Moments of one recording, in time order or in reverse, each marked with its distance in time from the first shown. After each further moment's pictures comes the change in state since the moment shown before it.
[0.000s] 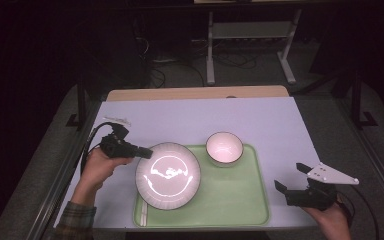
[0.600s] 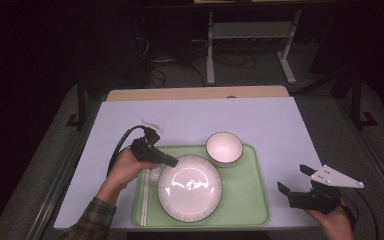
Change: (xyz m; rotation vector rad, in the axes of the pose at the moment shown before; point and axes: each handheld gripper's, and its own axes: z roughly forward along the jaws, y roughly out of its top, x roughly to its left) left arm -0.019 0.018 0.061 0.124 -0.090 0.045; right arm 0.000 -0.003 -0.008 -0.003 -0.021 0.012
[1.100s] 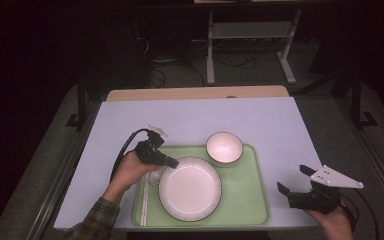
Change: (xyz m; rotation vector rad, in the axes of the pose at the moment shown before) left arm 0.011 -0.005 0.019 0.022 0.080 0.015; right arm 0.001 0.000 0.000 0.002 0.002 -0.004
